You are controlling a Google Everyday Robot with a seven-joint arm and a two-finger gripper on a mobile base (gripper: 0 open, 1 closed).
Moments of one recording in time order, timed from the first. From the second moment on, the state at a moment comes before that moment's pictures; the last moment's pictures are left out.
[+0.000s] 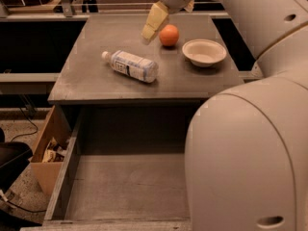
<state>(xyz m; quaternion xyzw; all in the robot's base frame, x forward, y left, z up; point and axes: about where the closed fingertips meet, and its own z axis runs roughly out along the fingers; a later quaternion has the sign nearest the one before) 0.706 -0.050 0.971 -0.40 0.90 0.00 0.19</state>
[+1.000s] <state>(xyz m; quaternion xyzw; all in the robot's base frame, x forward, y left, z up) 0.722 0.036 0.942 -0.49 0.85 0.04 0.16</state>
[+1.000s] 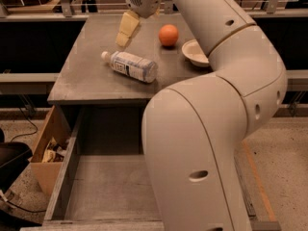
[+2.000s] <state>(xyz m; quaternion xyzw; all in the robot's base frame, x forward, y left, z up) 0.735 0.052 0.894 -0.46 0.88 0.01 0.10</state>
